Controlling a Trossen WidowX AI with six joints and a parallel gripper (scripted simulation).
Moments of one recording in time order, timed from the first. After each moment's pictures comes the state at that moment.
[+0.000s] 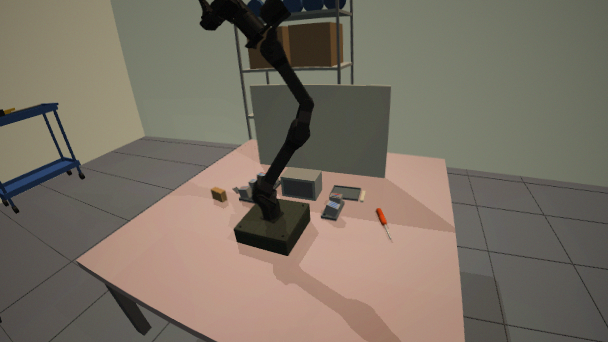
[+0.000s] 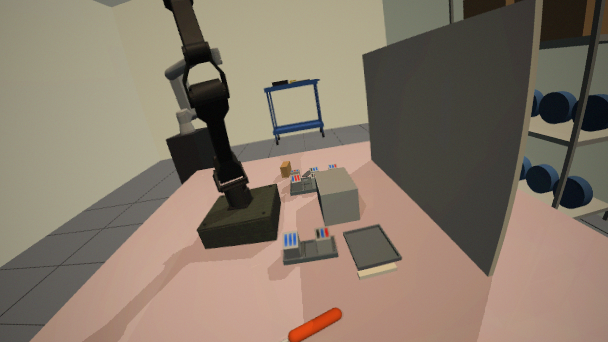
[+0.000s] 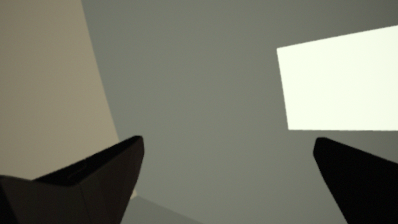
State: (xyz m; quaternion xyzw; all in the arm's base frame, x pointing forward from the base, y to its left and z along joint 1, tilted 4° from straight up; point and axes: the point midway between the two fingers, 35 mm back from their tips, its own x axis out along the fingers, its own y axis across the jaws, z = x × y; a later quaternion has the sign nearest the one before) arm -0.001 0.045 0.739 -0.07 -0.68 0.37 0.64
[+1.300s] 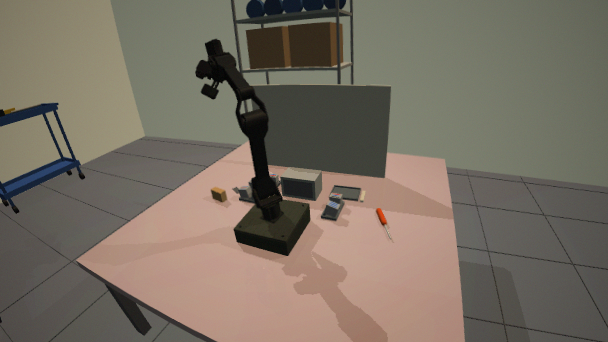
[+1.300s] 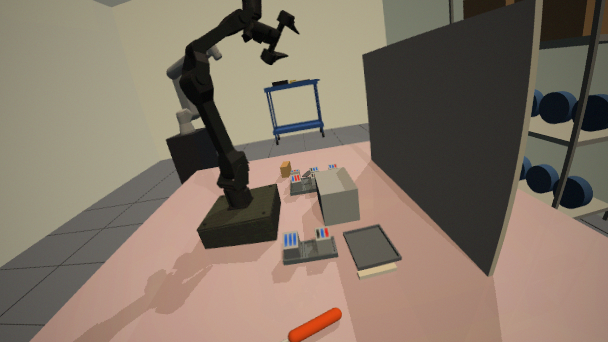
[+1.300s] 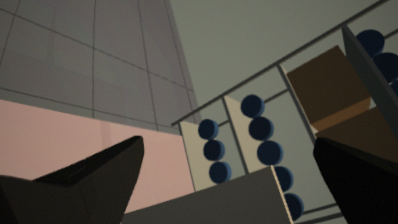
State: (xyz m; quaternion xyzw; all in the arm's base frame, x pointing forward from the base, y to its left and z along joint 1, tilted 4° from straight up) arm 0.193 0.334 0.467 -0.42 -0.08 0.48 0.77
